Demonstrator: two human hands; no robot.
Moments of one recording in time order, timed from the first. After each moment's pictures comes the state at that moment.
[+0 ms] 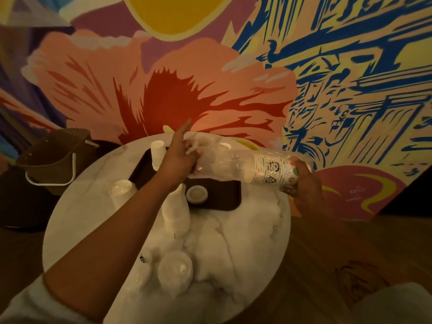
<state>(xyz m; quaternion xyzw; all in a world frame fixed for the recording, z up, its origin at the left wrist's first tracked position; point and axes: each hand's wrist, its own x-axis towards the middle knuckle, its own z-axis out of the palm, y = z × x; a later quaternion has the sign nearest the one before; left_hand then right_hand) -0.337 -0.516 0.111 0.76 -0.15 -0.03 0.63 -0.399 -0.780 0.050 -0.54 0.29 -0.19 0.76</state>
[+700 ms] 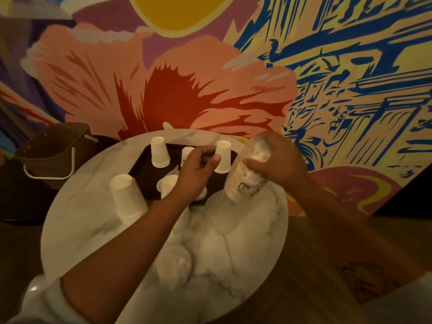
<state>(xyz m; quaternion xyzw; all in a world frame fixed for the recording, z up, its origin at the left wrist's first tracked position) -0.370 -0.541 0.088 0.78 -0.15 0.02 0.60 -0.411 -0.724 0.124 -0.94 0.05 -0.19 0.29</state>
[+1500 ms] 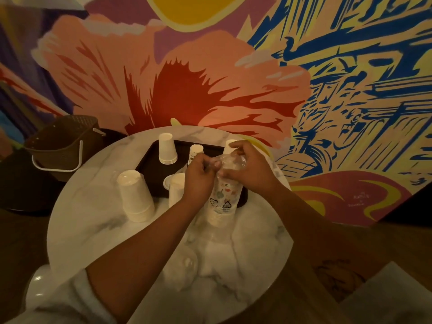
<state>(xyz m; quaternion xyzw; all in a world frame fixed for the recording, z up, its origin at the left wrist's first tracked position) -0.353 -0.539 0.051 0.76 -0.08 0.10 0.64 -0.374 -0.669 0.090 -0.88 -0.03 -0.10 0.46</state>
